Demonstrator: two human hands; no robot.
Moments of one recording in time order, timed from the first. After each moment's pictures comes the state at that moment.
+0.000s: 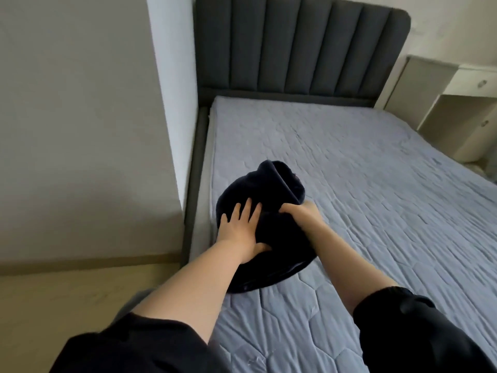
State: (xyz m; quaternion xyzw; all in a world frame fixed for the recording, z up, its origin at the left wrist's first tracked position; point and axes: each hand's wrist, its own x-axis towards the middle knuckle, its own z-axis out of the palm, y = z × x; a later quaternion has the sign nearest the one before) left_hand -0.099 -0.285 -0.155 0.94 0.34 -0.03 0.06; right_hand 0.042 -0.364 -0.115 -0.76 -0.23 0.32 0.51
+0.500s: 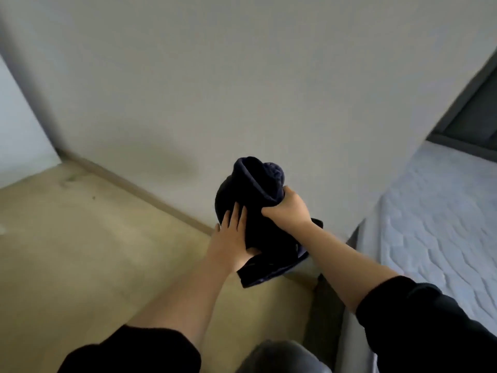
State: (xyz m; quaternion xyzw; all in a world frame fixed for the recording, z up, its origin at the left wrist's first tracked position) left_hand -0.468 -0.120 -0.199 0.78 0.61 0.10 0.11; right_hand -0.322 -0.094 -0.115 -0.66 -0.64 0.28 0.30
